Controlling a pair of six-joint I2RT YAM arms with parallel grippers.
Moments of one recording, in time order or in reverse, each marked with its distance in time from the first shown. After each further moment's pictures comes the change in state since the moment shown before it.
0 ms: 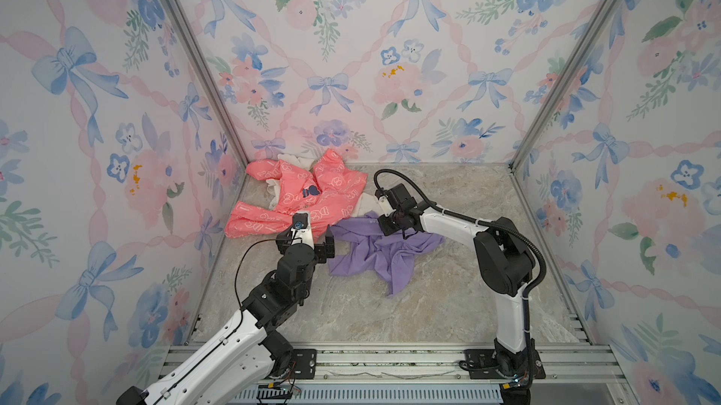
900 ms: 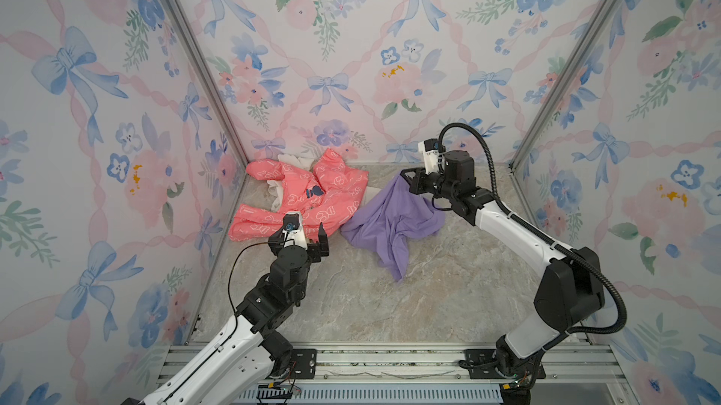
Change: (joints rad) left arm 0.032 -0.048 -0.009 0.001 -0.022 0.000; right arm -0.219 -0.430 -0.142 0.394 -0.314 0.253
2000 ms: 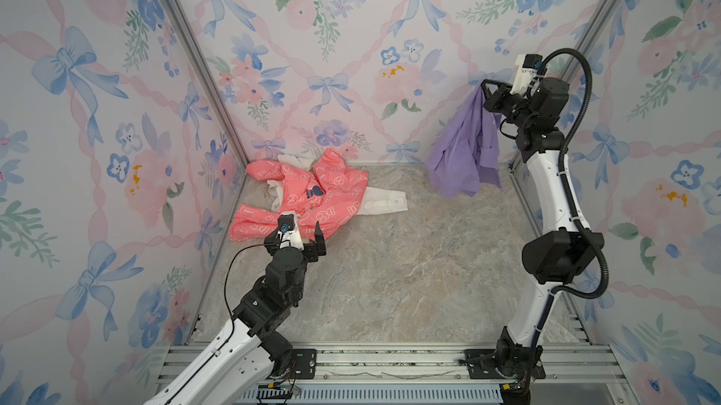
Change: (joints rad) left arm 0.019 -0.032 -0.002 0.000 0.001 0.000; right arm -0.451 0.410 0.933 -0.185 -0.117 0.008
